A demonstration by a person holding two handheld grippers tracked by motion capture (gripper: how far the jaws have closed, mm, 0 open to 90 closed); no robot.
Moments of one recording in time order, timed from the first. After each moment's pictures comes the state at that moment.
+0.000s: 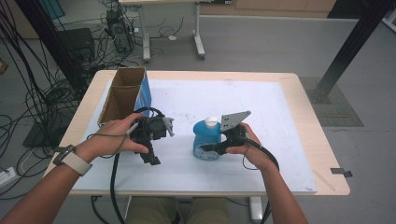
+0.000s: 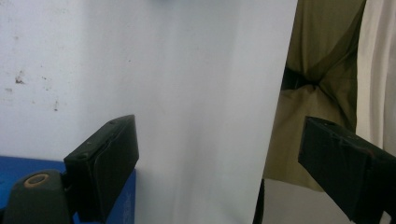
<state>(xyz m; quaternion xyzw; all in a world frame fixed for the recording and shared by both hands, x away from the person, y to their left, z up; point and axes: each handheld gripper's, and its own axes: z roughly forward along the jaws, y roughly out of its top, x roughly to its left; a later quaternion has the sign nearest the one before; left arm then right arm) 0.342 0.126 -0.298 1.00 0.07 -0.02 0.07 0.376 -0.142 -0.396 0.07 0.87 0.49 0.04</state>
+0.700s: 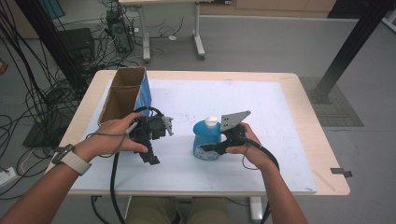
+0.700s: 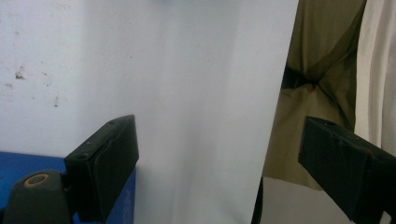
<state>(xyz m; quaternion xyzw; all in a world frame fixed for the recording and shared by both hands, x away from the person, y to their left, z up) 0.343 0.127 -0.297 1.00 0.07 -0.02 0.06 0.376 -0.142 -0.395 0.07 0.87 0.49 0.04</state>
